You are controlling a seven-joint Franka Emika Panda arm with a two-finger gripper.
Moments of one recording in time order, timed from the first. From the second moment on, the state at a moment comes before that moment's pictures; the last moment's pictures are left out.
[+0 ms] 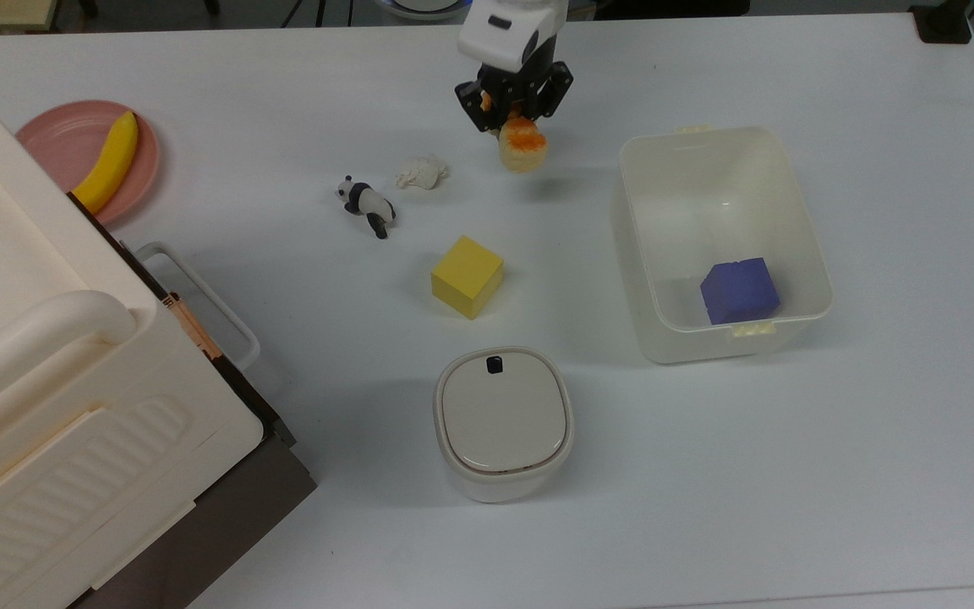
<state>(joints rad) 0.29 -0.13 -0.01 -2.33 -0.10 2.31 -0.01</state>
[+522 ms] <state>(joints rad) 0.39 -0.14 -0.01 -2.19 -0.09 2.31 0.08</state>
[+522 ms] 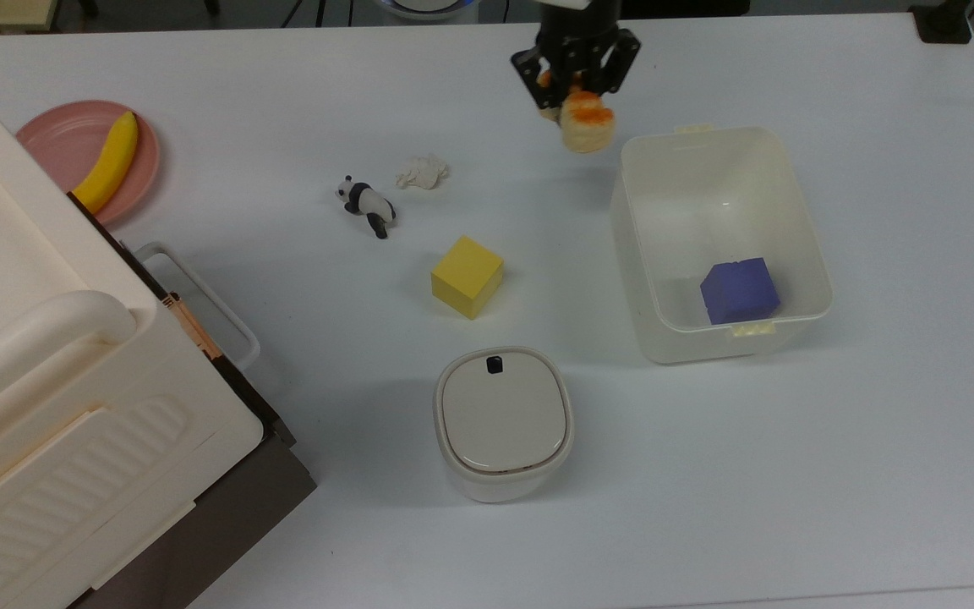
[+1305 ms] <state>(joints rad) 0.50 0.21 0.04 -1.79 -0.11 2.31 0.25</state>
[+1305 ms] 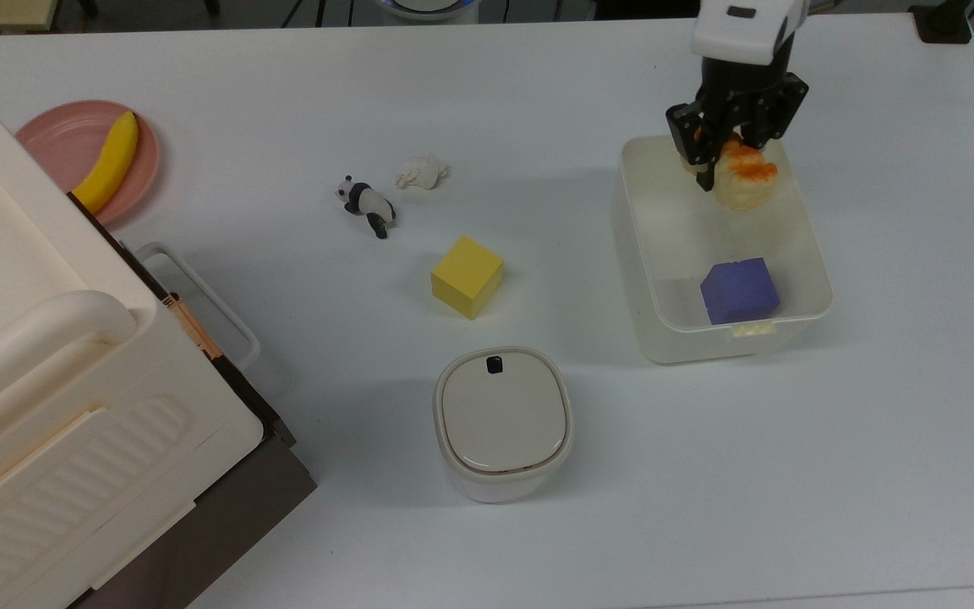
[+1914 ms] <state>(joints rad) 0.49 0.19 0.04 -1.75 -0.14 2.15 0.26</state>
